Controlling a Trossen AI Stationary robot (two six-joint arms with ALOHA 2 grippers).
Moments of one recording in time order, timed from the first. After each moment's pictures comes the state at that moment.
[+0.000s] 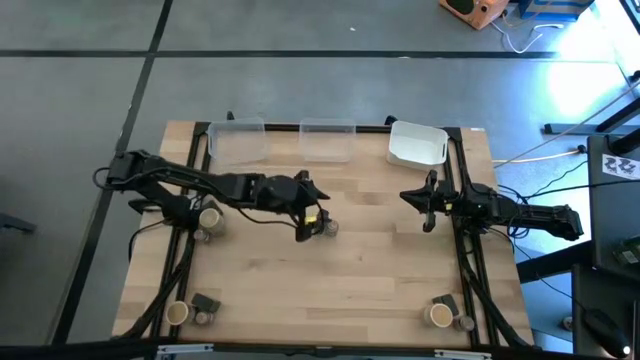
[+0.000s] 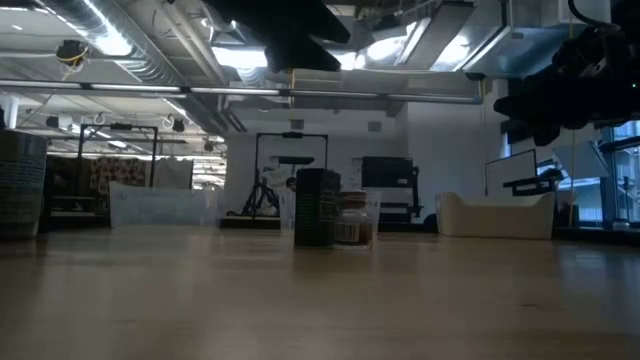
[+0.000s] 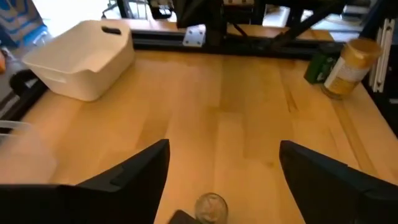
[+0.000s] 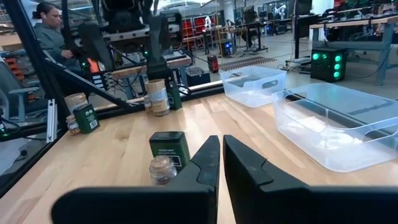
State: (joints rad) left arm -0.09 1.49 1.06 -0.05 -0.17 -0.09; right arm -0.09 0.05 0.01 0.03 0.09 0.15
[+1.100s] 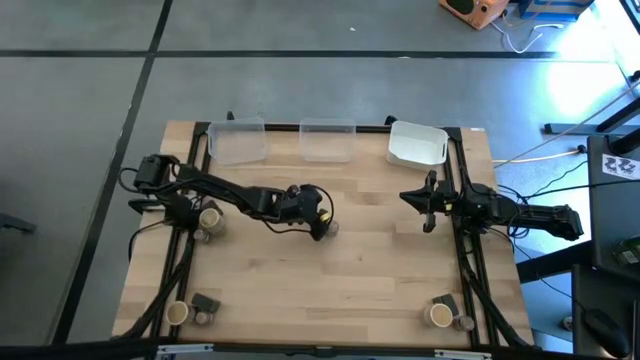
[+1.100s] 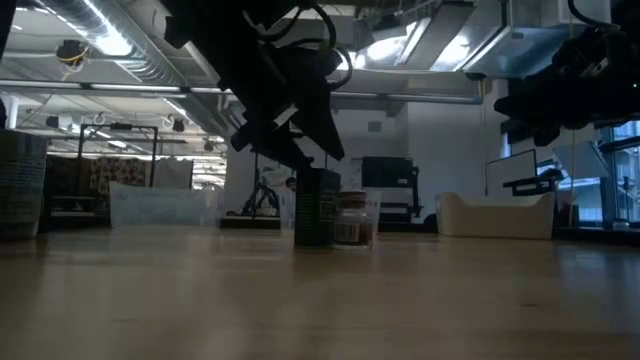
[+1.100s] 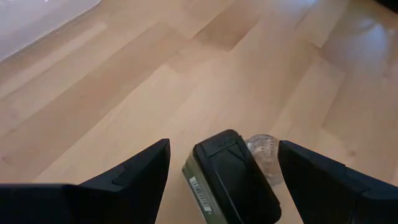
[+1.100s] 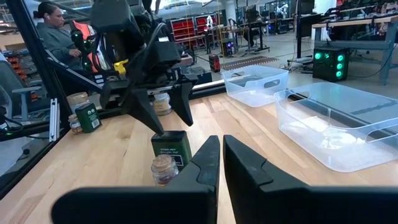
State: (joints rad) left arm -0.09 1.72 1.05 -0.16 -0.39 -0.66; right arm -0.09 0.05 0.01 0.03 0.08 0.15
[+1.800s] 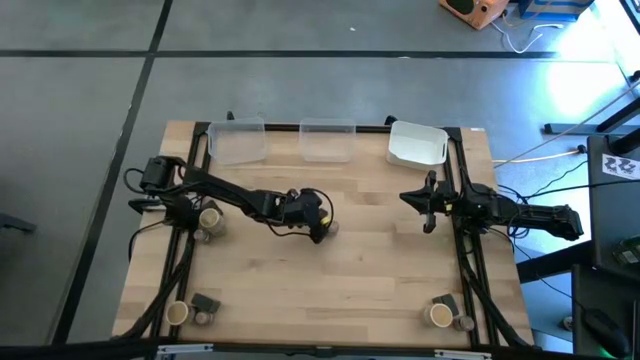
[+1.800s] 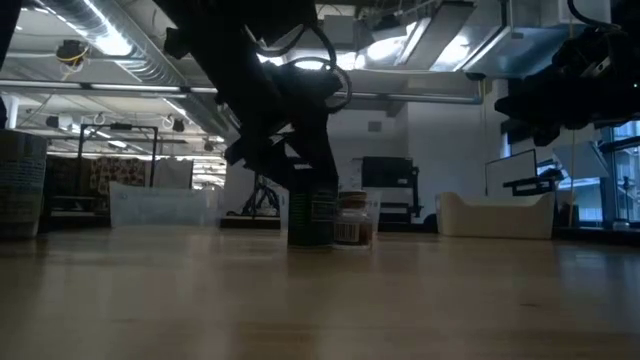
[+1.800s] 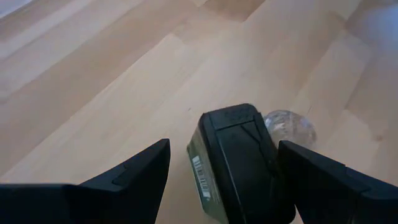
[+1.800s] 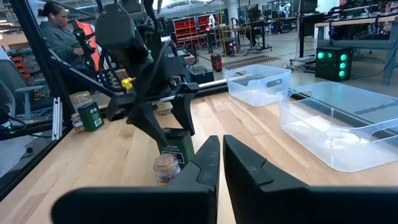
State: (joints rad) left arm -0.10 1.77 1.05 -0.19 -0.38 -0.70; right arm -0.09 0.05 0.01 0.03 0.07 0.15
